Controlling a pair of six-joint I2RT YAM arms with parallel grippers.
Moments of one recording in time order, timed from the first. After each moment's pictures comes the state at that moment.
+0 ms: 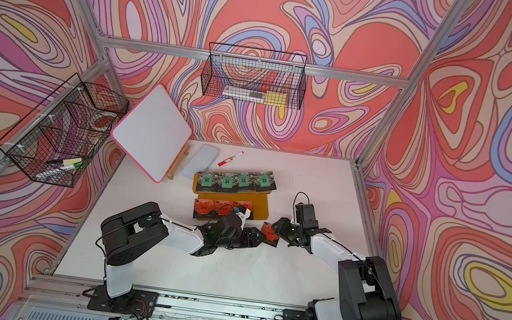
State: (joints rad) left arm -0.94 1.91 0.82 0.54 0.16 -1.05; right arm 0.23 1.42 0.59 -0.15 -0.32 0.61
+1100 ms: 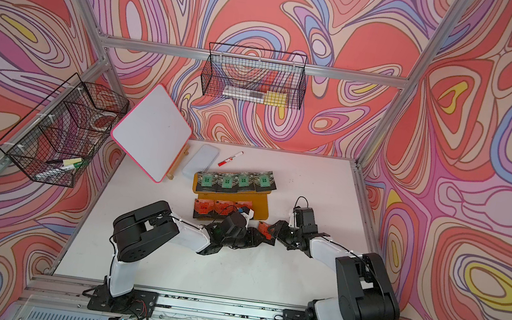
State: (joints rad) left arm -0.94 1.99 0.87 0.55 0.18 -1.09; right arm 0.23 1.45 0.53 -0.03 -0.43 0.65
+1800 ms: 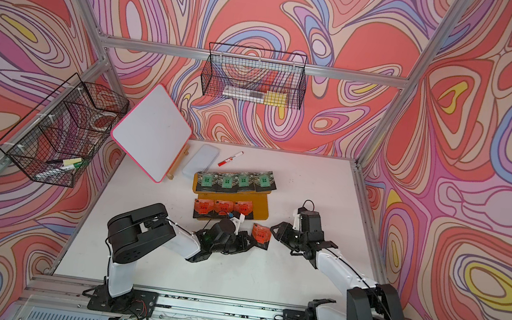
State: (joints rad) left arm -0.93 1.94 0.67 0.77 0.18 -1.16; right arm 0.21 1.21 0.46 -0.08 -0.44 0.65
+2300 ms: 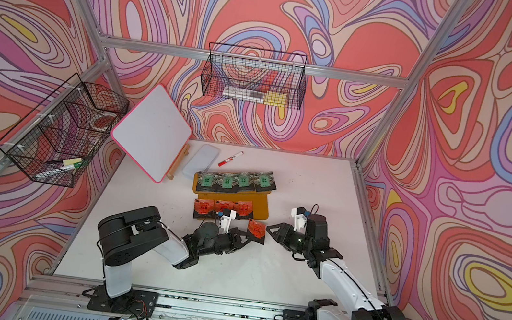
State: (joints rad) left arm -0.93 1.86 0.50 1.14 0.19 -1.29; right arm 0.18 1.10 0.40 0.01 -0.68 0.71
